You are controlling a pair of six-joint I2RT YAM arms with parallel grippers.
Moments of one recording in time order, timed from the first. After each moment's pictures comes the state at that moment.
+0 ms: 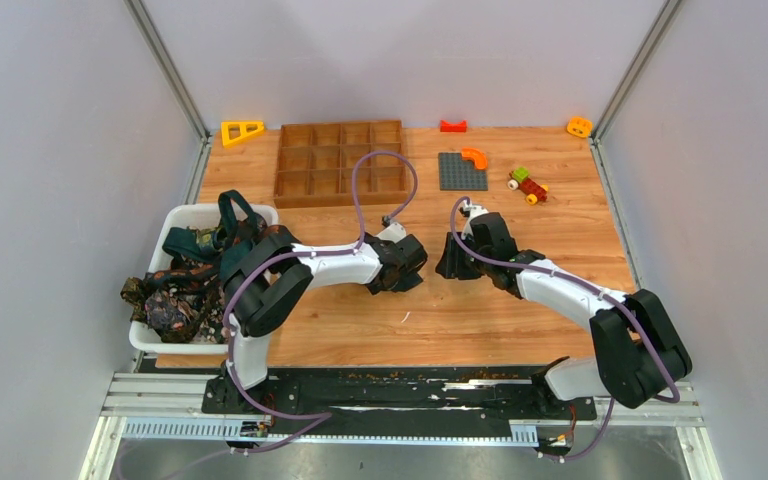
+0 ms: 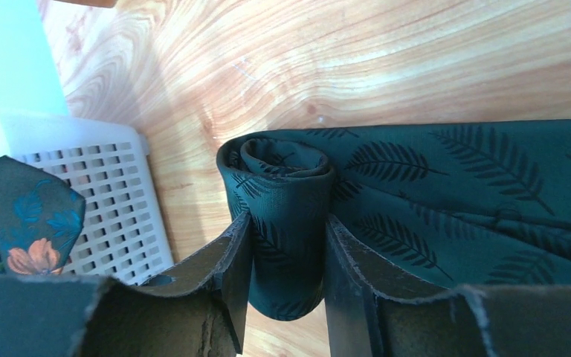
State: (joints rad) left arm -0.94 1.93 1.21 -0.67 -0.90 -0.37; right arm 0.49 1.37 0.69 -0.08 -0.16 0.43
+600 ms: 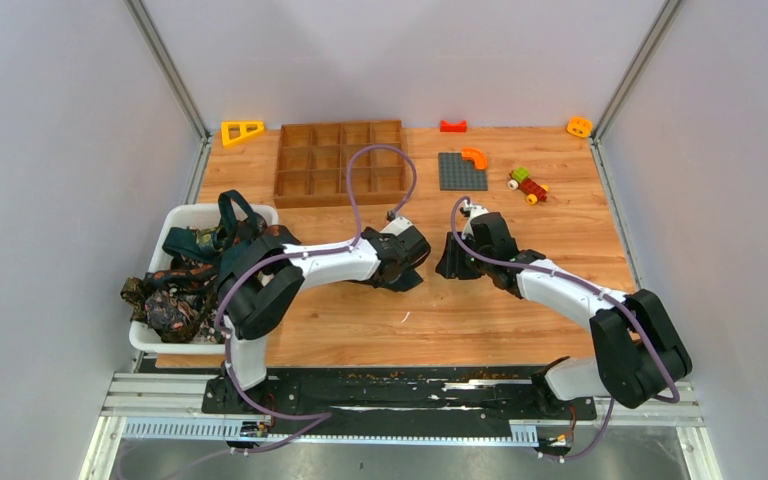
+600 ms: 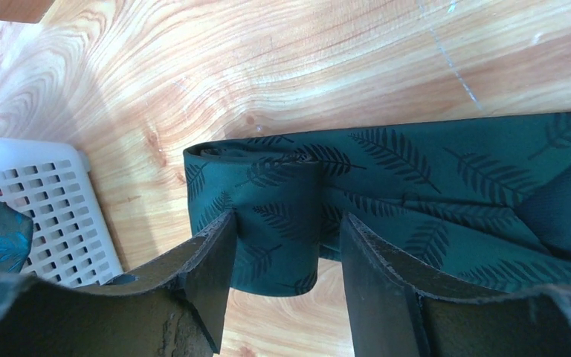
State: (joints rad) left arm -0.94 1.91 1.24 -0.64 -0.74 -0.38; right arm 0.48 1.37 0.69 -0.08 -0.17 0.43
